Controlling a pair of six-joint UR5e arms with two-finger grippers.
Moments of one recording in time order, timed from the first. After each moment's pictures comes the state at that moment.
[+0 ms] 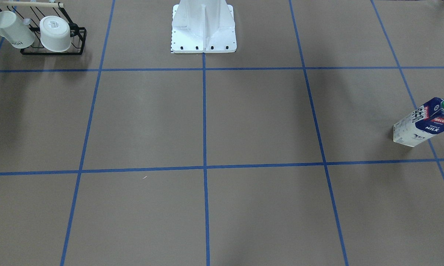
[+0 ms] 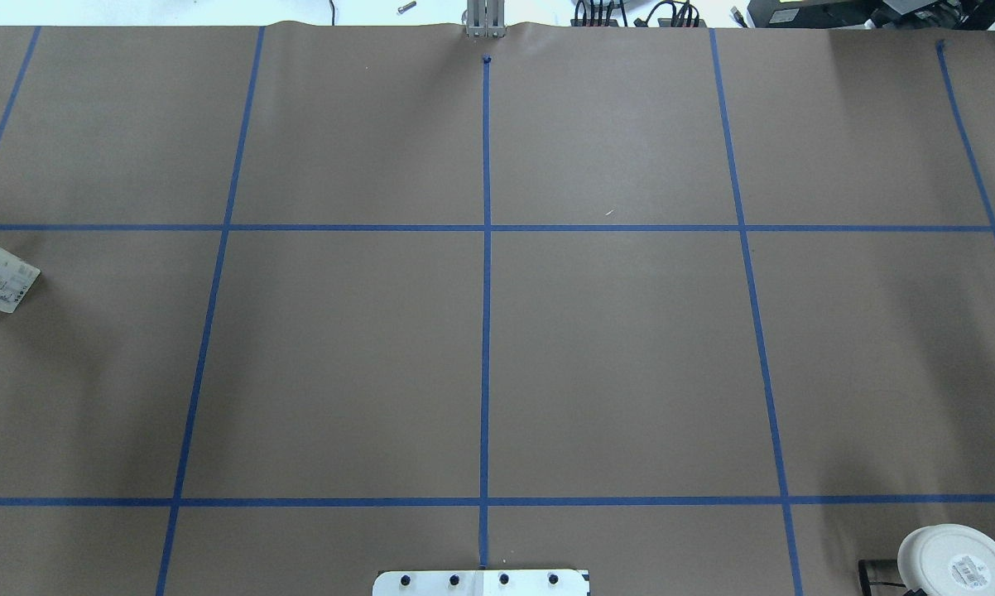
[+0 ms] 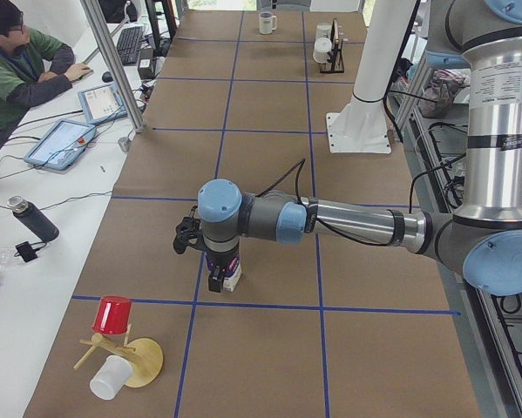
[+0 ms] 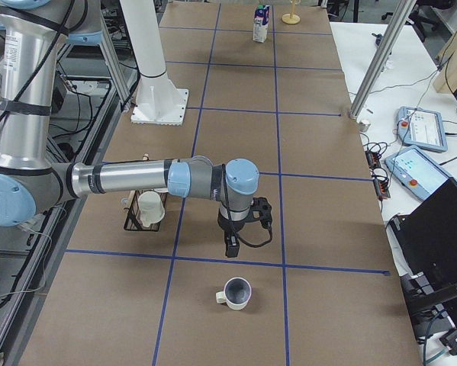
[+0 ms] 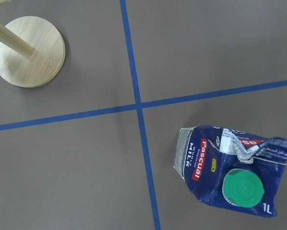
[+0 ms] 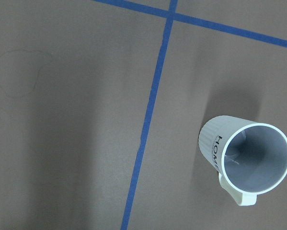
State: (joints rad) left arm -1.56 -1.52 -1.75 -1.58 -2.36 0.05; right arm 1.51 -1.76 1.87 -1.76 2.26 -0.20
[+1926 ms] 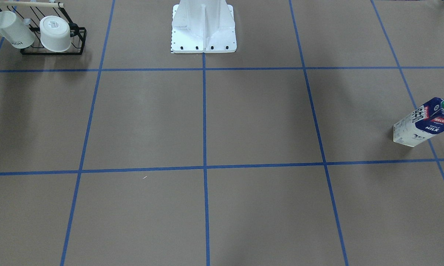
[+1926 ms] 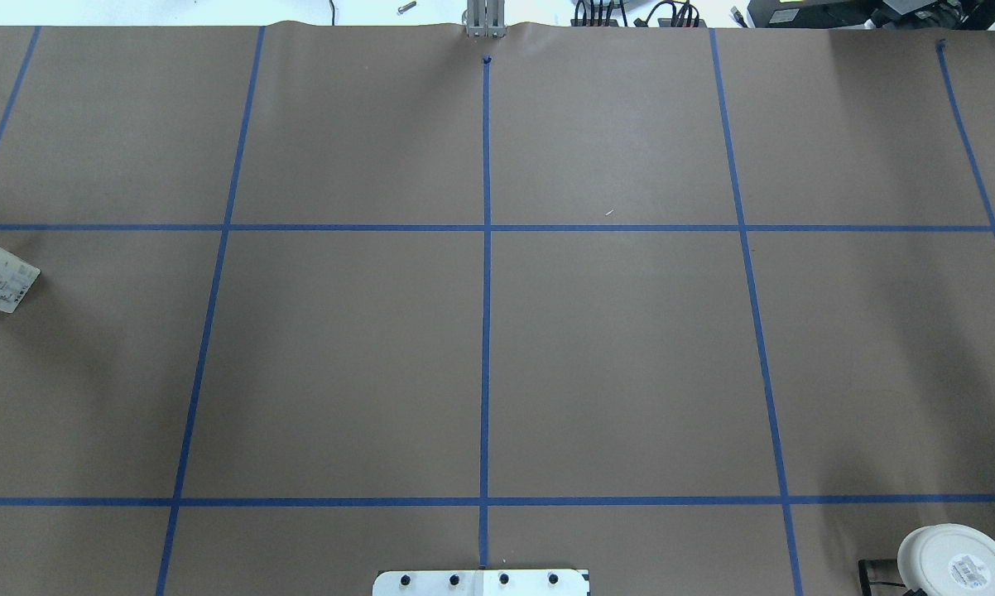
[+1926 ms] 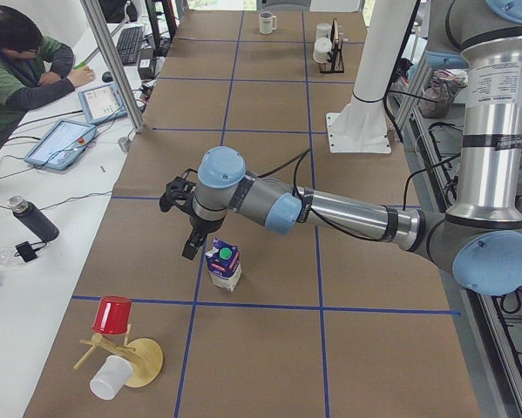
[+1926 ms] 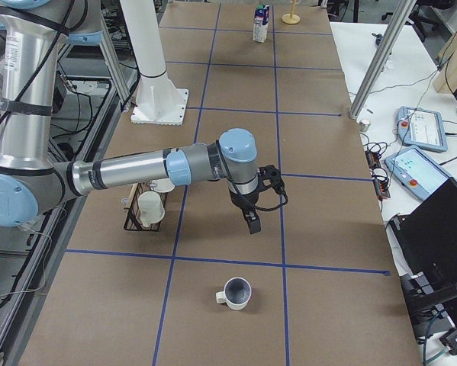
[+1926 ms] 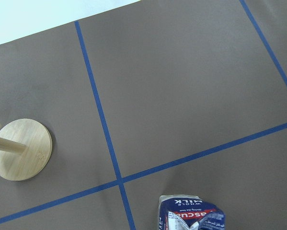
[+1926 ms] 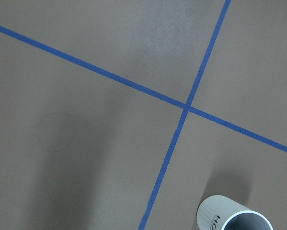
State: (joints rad) left arm -1.57 -1.55 -1.78 -1.86 -2.36 -0.03; right arm 1.51 -1.74 1.95 -1.53 2.25 -0.12
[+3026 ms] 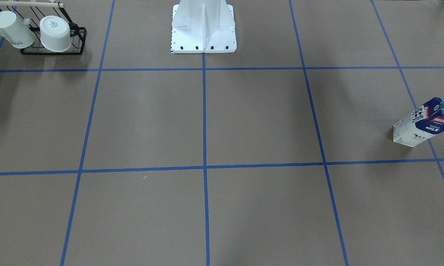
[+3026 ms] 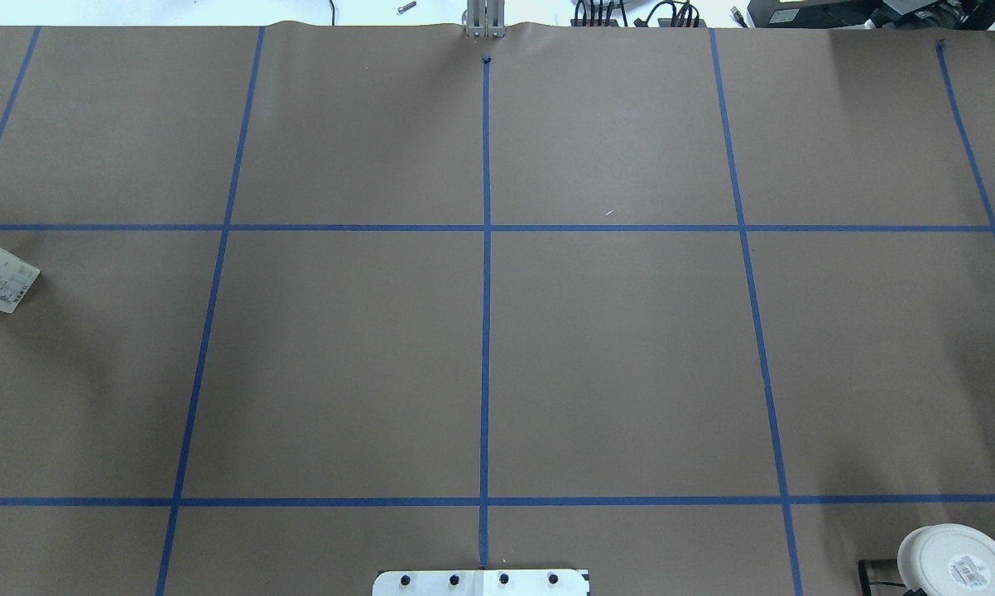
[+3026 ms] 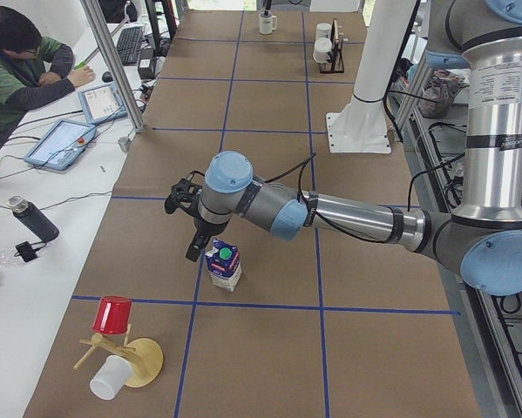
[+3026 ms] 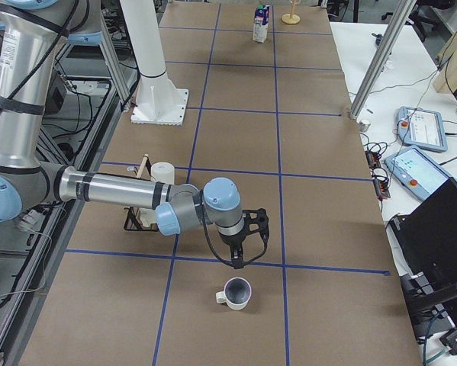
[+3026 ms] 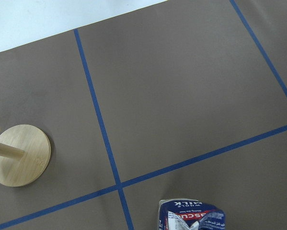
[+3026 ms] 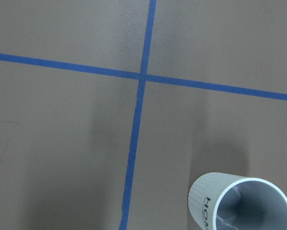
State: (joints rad) left arm -1.57 -1.53 -1.79 -1.90 -2.36 -0.04; right arm 1.45 -1.86 1.71 -1.09 2.22 0.20
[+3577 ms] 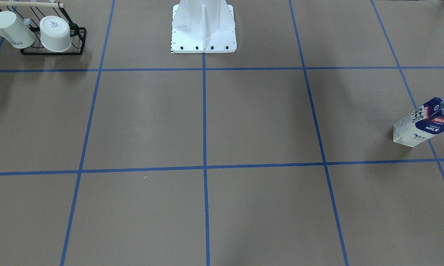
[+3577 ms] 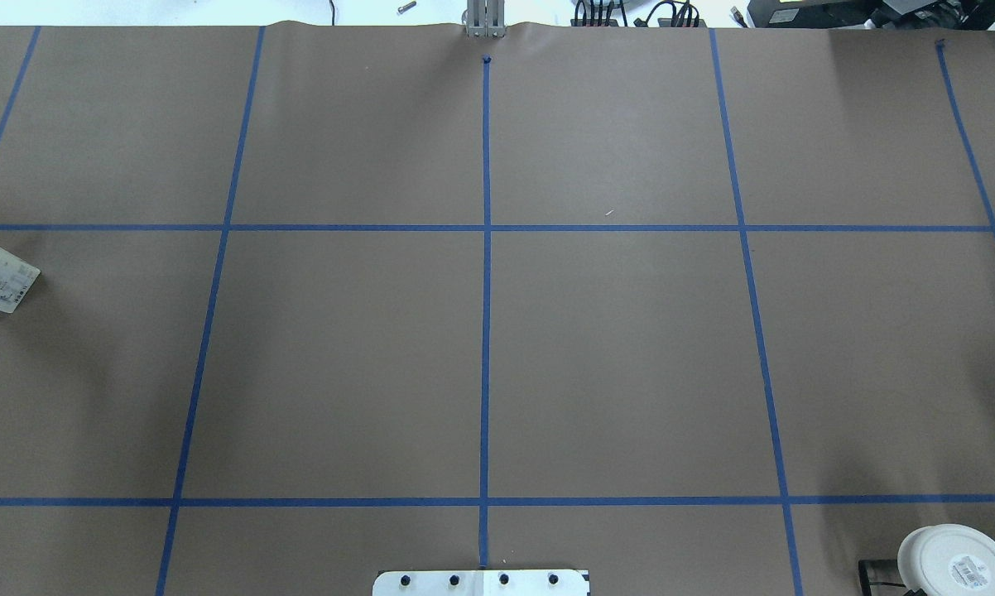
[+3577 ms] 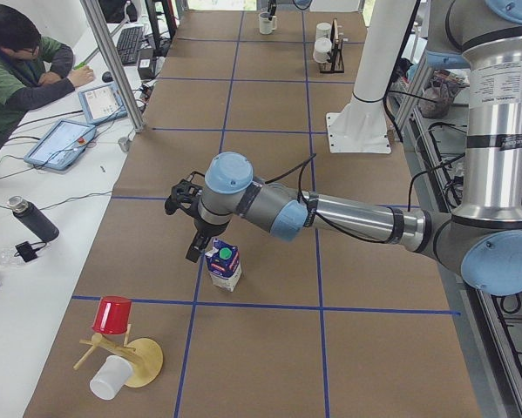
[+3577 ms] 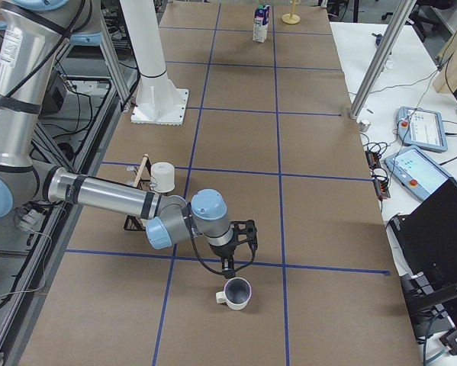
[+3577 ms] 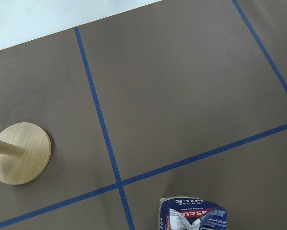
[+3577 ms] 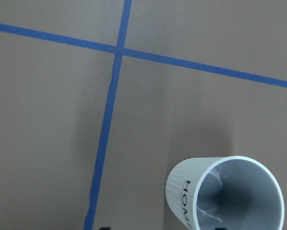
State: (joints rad) left arm -1.57 -1.53 -1.79 -1.90 -2.36 -0.03; right arm 1.38 -1.90 1.64 -0.95 2.11 0.21
